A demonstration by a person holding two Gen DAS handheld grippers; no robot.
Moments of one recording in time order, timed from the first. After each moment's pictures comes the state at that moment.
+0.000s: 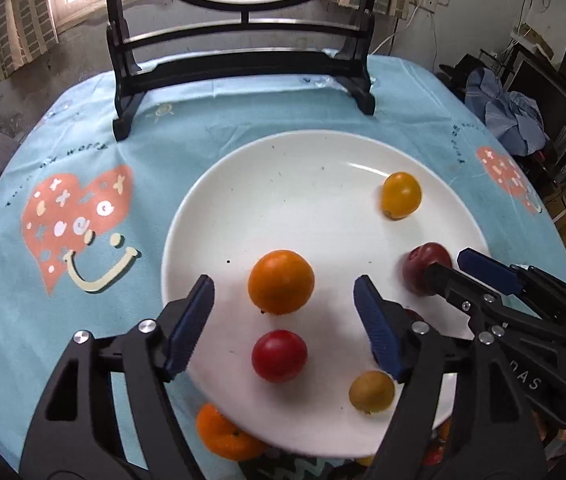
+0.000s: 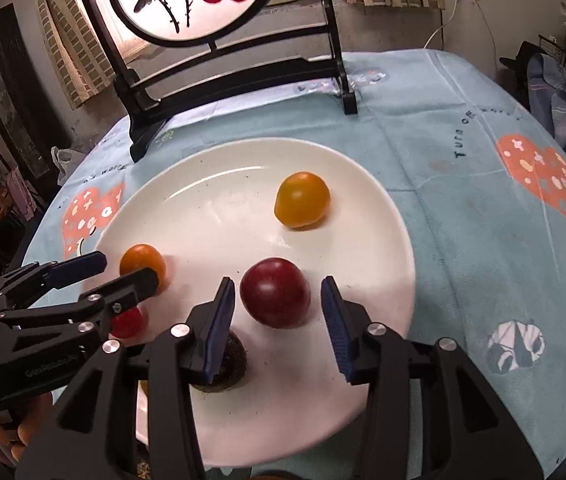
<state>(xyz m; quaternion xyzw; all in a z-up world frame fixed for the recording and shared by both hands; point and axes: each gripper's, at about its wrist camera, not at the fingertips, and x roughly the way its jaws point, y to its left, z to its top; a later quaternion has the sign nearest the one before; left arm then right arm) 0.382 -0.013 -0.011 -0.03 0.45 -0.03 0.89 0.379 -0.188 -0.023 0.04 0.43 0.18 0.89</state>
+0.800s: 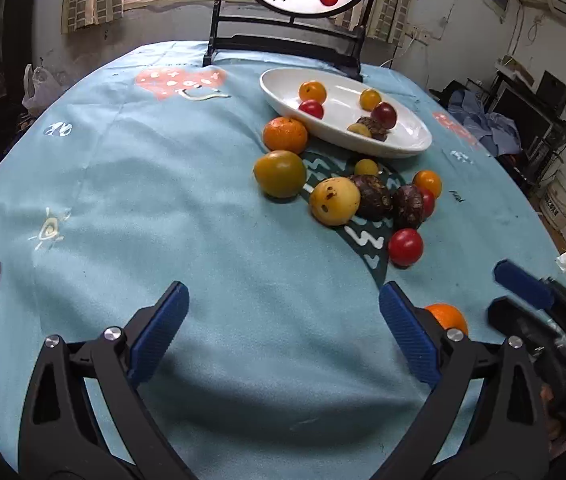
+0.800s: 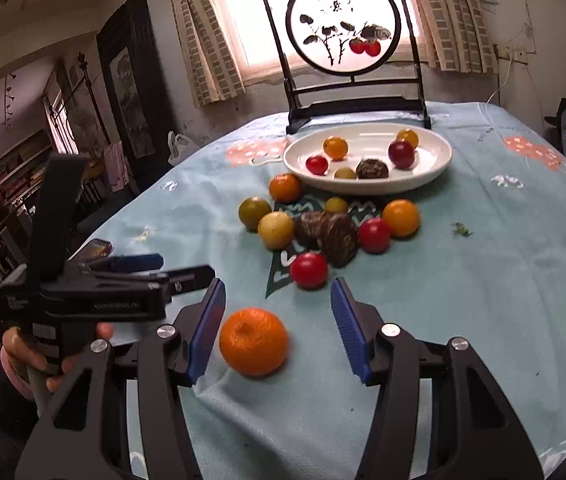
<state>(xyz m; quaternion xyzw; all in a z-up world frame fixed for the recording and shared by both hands) 0.117 0.017 -0.046 -0.09 0.40 -0.02 0.91 0.106 -0.197 -0.038 0.01 0.33 0.32 0.89</state>
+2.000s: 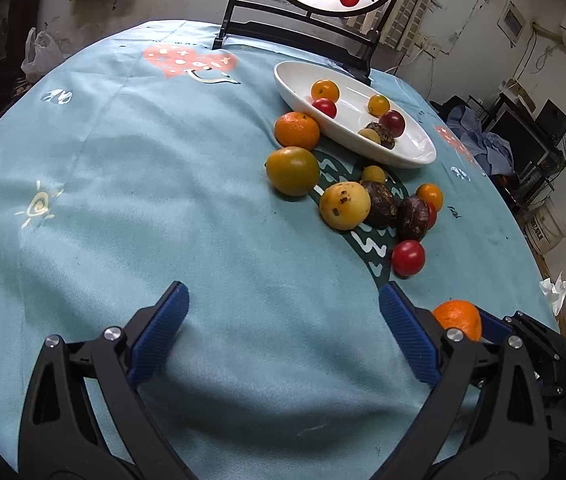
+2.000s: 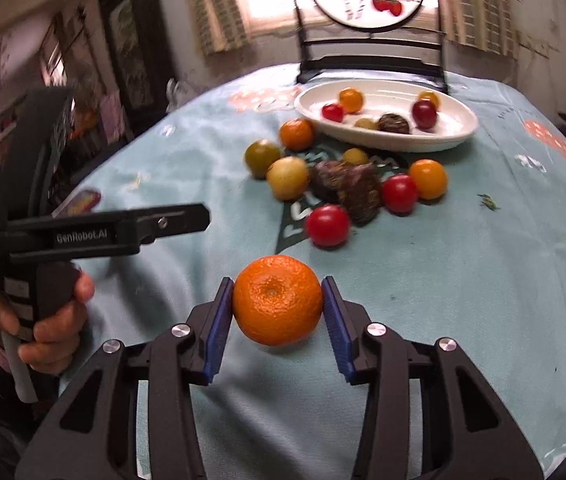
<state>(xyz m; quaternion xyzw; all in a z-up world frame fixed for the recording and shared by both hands) 0.133 0.035 -0.056 -0.15 0.42 -0.02 0.89 0.118 -0.186 -0.053 0.00 0.38 0.32 0.87</state>
